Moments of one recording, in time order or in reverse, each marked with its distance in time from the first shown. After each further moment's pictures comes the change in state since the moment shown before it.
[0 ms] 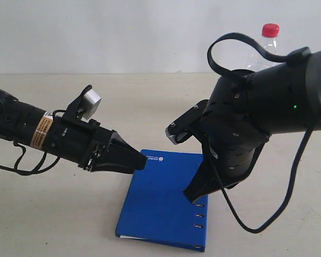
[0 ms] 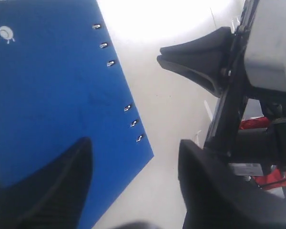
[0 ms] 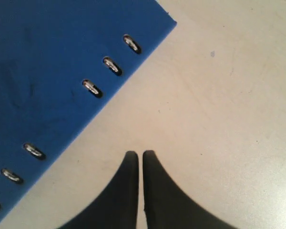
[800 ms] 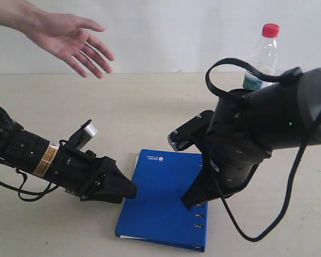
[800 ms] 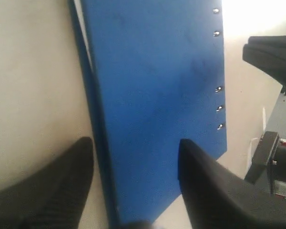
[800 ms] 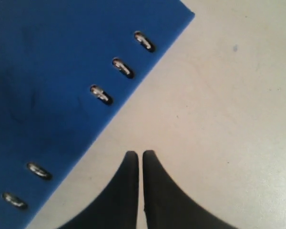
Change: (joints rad) left arm 0.000 0.103 0.079 -0.014 0.172 -0.041; right arm -0.012 0.030 0.063 -0.028 -0.116 0.117
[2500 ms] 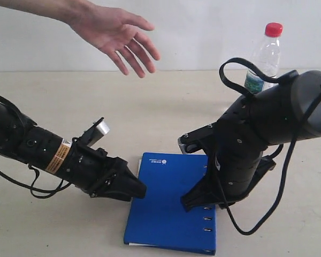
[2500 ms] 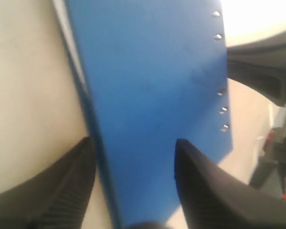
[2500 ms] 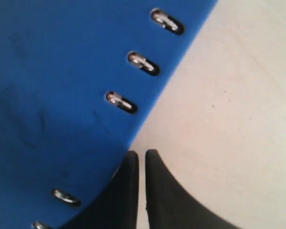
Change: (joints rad) left arm -0.060 0.003 -0.048 0.013 0.040 -0.011; right arm -0.094 0.067 0.003 0.278 -0.071 -0.163
